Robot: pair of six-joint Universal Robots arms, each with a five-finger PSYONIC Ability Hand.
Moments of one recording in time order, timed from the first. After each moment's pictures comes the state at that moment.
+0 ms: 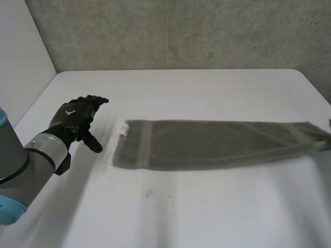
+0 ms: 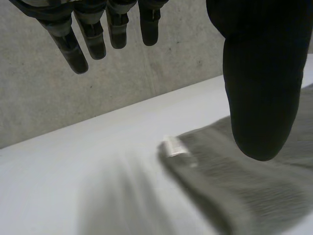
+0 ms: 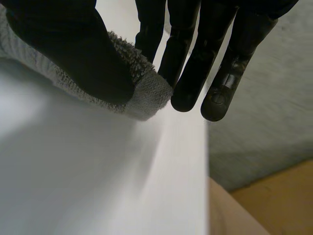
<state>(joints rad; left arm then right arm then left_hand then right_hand) 4.46 -1.79 -1.78 3.37 -1.40 3.18 1.29 -1.16 1.71 -0.26 1.31 2.48 0.18 0.17 0.17 0.17 0.03 0.95 1.17 1.18 1.19 0.96</state>
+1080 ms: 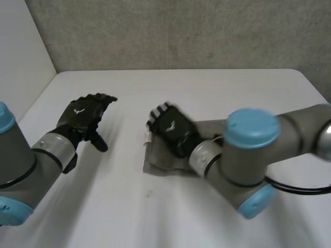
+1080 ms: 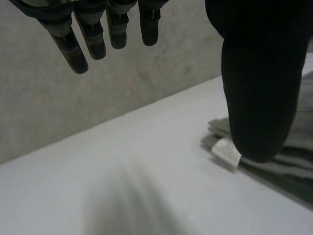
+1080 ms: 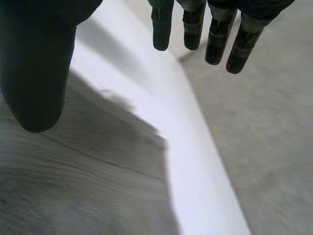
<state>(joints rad) 4.42 -1.80 -1.77 3.40 -1.39 3.21 2.25 -0.94 1.35 -0.25 1.30 2.38 0.18 0.17 0.17 0.17 0.03 0.22 0.24 0.22 0.23 0.07</state>
